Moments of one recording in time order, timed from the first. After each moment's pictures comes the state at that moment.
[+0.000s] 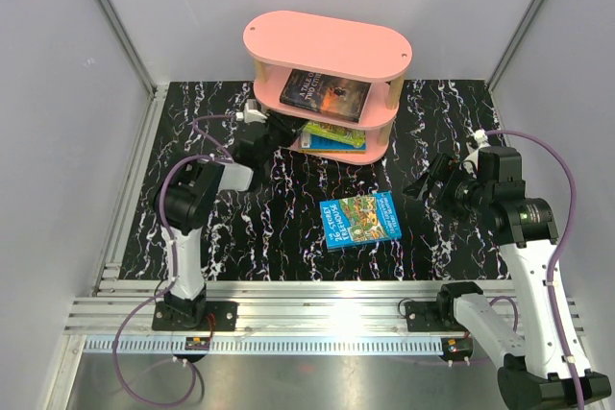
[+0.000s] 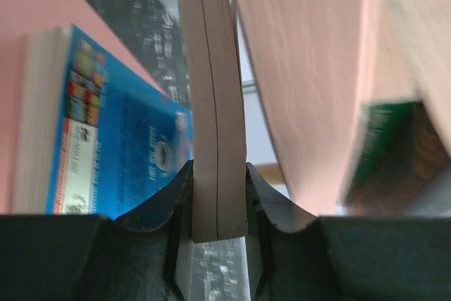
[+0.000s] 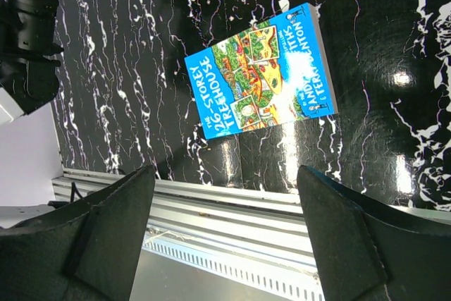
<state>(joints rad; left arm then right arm) -0.39 2.02 1.01 0.98 0.12 -1.30 0.11 0.83 1.11 -1.02 -0.30 0.55</state>
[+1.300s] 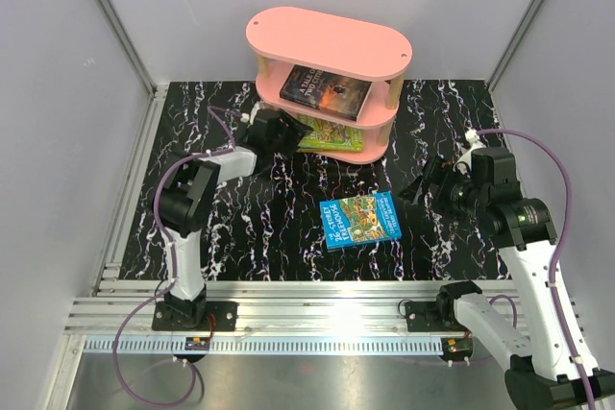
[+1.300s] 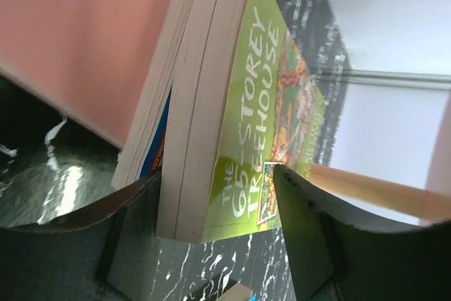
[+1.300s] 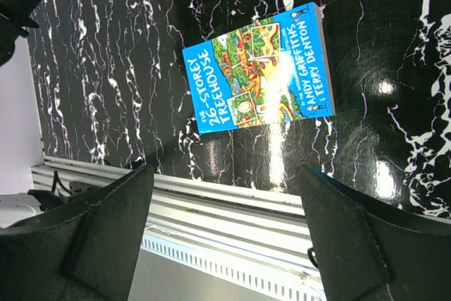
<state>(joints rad) -0.41 2.01 1.21 0.30 0.06 -1.20 0.18 0.83 1.11 -1.02 -0.25 0.53</state>
